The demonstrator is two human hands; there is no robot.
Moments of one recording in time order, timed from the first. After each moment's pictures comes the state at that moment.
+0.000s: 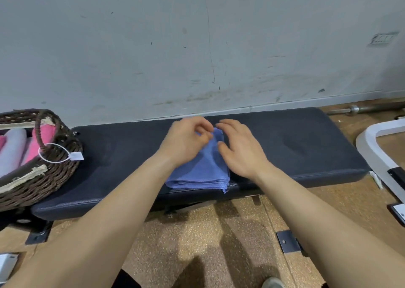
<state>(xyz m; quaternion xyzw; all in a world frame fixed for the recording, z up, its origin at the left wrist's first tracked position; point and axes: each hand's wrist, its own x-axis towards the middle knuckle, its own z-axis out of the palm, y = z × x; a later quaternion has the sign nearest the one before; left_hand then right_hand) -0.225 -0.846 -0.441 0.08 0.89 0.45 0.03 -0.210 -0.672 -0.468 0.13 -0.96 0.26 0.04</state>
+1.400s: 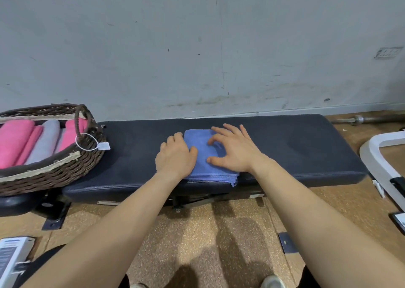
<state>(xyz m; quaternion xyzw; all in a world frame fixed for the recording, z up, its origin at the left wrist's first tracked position) -0.185 -0.881 -0.479 -0.10 0.97 0.21 0.00 -0.214 -0.693 -0.469 0.23 -0.96 0.14 -0.06</state>
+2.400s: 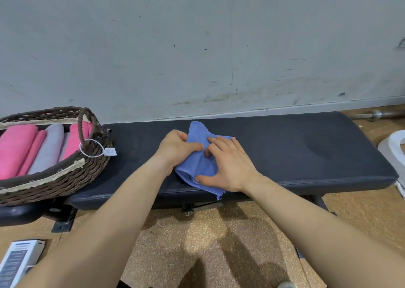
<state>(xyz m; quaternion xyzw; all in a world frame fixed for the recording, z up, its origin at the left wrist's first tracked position) -0.211 -0.914 -0.447 -0.16 0.83 0.52 0.12 -0.197 -0.742 -0.494 0.25 -0.95 0.18 0.01</state>
